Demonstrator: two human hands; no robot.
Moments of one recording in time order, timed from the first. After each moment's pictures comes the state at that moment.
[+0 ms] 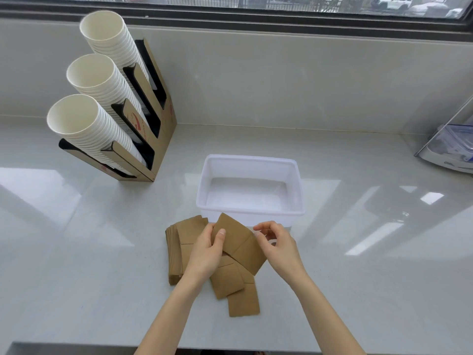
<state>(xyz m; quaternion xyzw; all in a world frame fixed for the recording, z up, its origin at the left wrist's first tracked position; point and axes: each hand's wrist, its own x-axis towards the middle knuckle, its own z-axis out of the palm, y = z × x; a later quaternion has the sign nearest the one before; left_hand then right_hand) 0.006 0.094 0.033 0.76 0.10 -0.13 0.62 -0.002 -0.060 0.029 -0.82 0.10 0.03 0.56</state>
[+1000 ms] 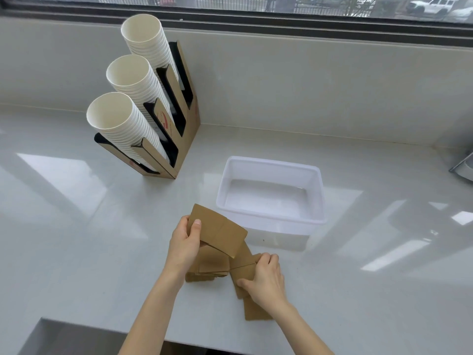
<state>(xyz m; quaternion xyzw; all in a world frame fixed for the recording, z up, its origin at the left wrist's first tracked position) 0.011 0.144 0.049 0.73 0.21 -0.03 0.65 -0.017 -0.009 -0.026 -0.94 0.10 0.17 0.27</state>
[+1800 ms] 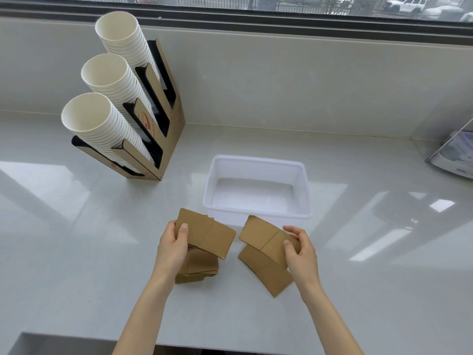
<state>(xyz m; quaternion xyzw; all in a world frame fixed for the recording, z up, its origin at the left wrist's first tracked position) 0.008 0.142 0.045 0.73 0.21 -0.05 0.65 -0.013 -0.076 0.016 -0.75 0.21 -0.01 0.62</state>
